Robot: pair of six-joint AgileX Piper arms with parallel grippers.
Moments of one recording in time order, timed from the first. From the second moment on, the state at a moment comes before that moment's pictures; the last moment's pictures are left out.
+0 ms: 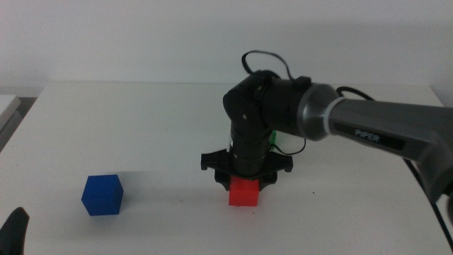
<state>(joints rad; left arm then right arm) -0.01 0.00 0.00 -0.04 0.17 -0.02 0.76 2.12 -1.67 -0.09 1.04 0.81</state>
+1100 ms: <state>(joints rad) -0.01 0.00 0.00 -0.04 0.17 -0.02 0.62 2.05 -1.90 -0.30 1.13 0.65</state>
